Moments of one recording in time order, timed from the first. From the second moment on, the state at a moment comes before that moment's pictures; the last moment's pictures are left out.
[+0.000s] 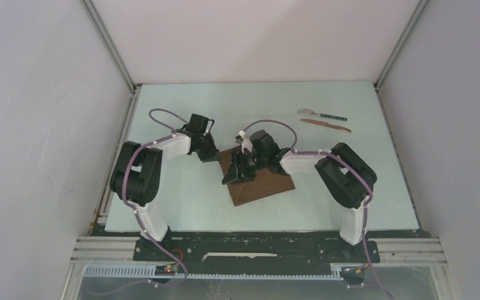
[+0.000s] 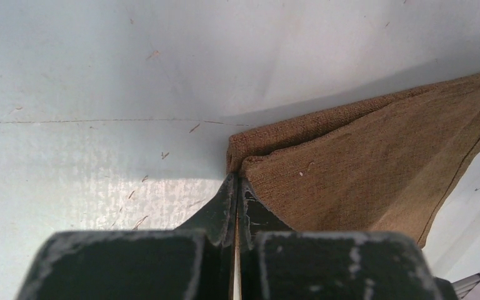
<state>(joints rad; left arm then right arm) -0.31 1.79 1.05 -0.34 0.14 -0.71 0.75 1.90 1.07 0.14 -0.68 0.75</state>
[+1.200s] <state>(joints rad) -0.29 1.83 1.08 -0.33 0.20 -0.72 0.79 1.99 0.80 0.62 -0.83 0.95</state>
